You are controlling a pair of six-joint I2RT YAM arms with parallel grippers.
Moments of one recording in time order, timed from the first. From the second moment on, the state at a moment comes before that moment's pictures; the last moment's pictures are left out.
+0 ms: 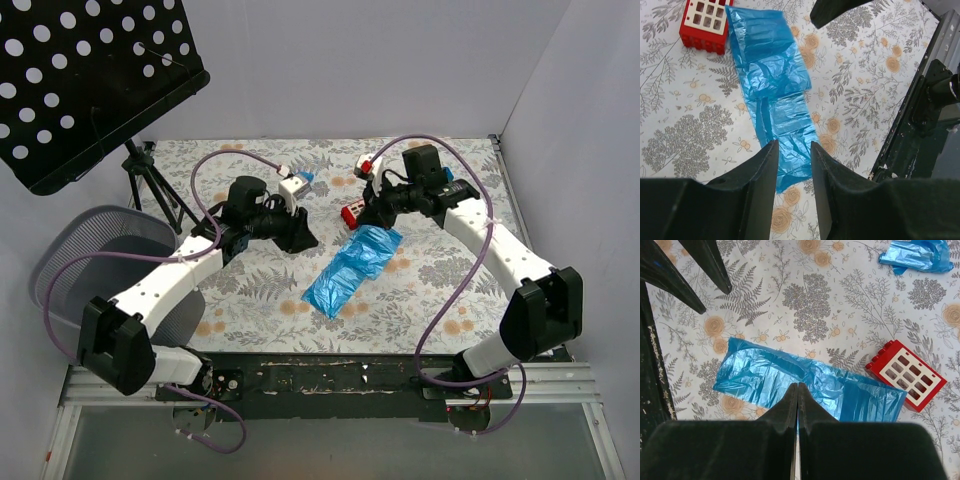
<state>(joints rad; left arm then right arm) -0.51 1.31 1.02 -0.27 0.57 -0.03 0.44 1.50 1.31 -0.57 -0.72 -0.47</state>
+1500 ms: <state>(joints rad) -0.51 1.26 0.99 -0.34 0.43 0.02 0.52 1.89 1.22 -0.51 -0.52 -0.86</state>
